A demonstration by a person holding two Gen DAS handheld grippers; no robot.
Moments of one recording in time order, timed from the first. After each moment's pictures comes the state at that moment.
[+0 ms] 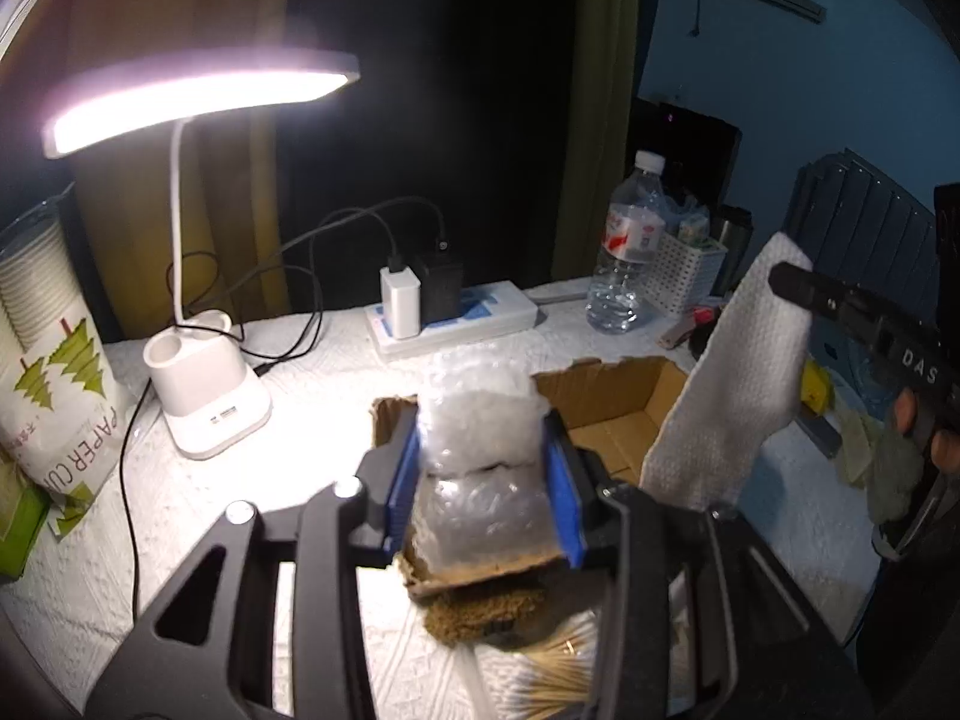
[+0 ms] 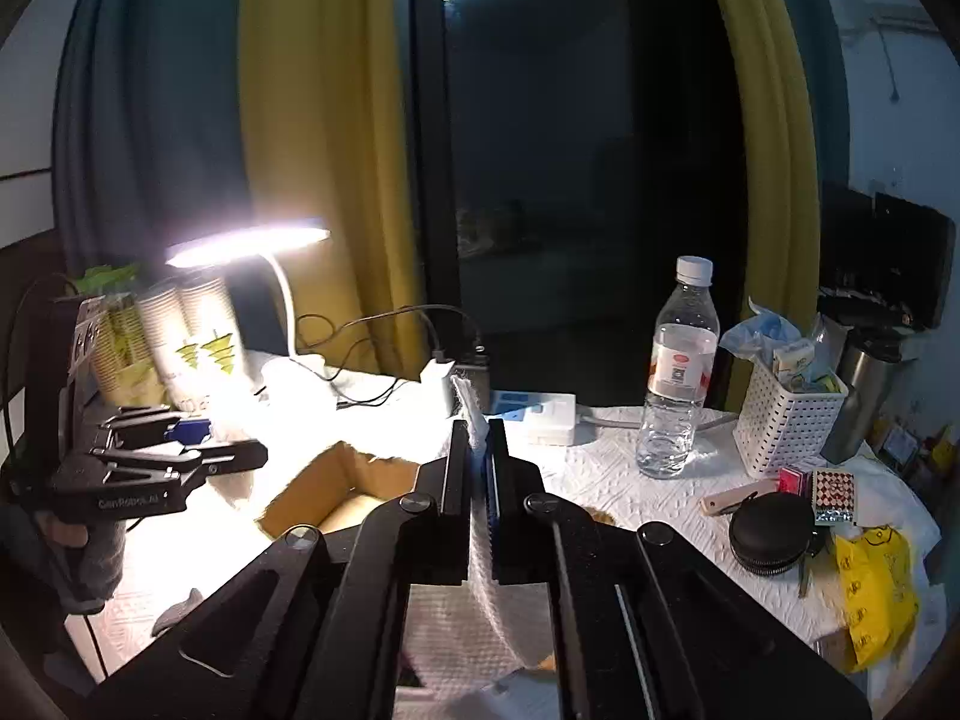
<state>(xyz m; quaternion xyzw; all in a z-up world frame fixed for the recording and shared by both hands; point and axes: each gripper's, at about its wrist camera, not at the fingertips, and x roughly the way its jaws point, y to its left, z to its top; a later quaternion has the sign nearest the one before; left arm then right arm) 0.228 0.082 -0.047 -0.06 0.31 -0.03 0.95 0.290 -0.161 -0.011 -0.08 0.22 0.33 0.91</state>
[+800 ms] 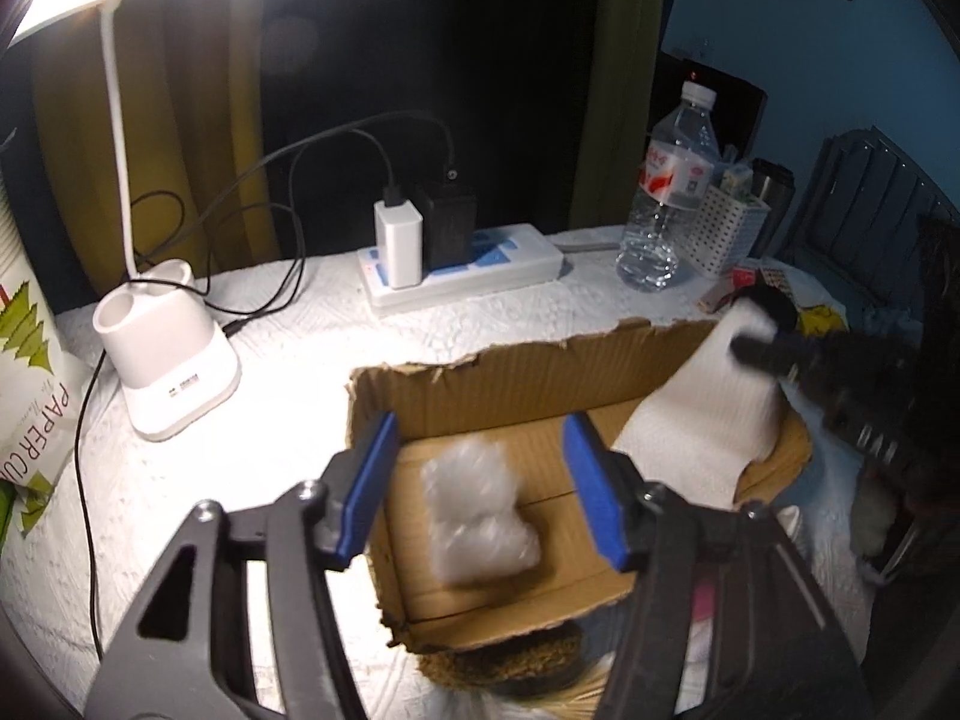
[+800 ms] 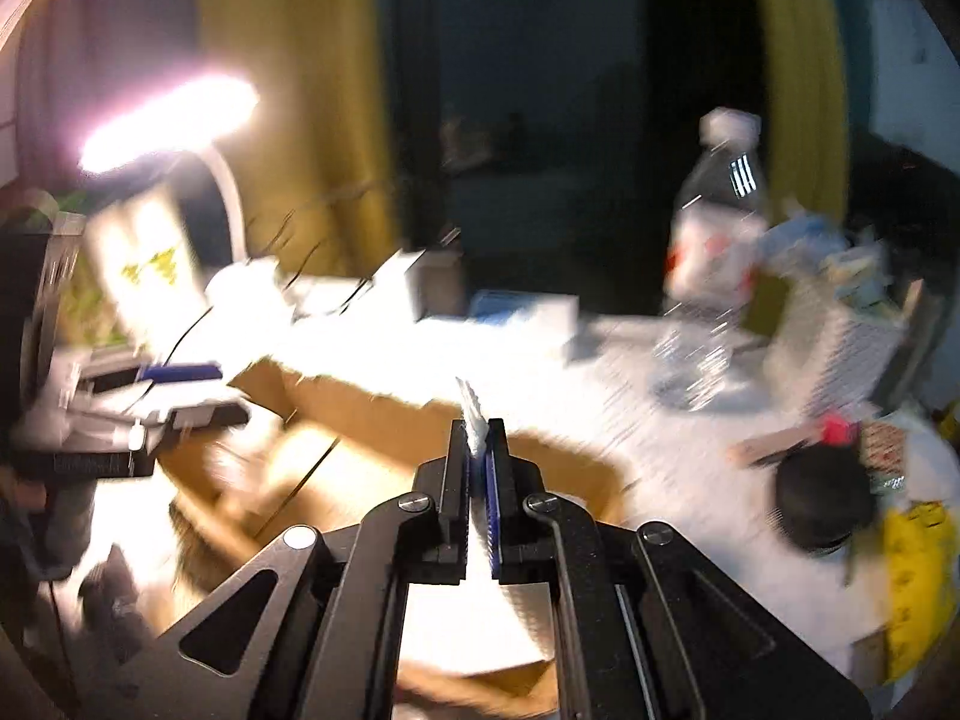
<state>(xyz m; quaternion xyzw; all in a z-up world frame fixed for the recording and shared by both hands) 0.274 0.081 -0.087 -0.07 0.36 -0.02 0.93 0.345 -0.139 -0.091 -0.12 0.33 0.34 0.87</state>
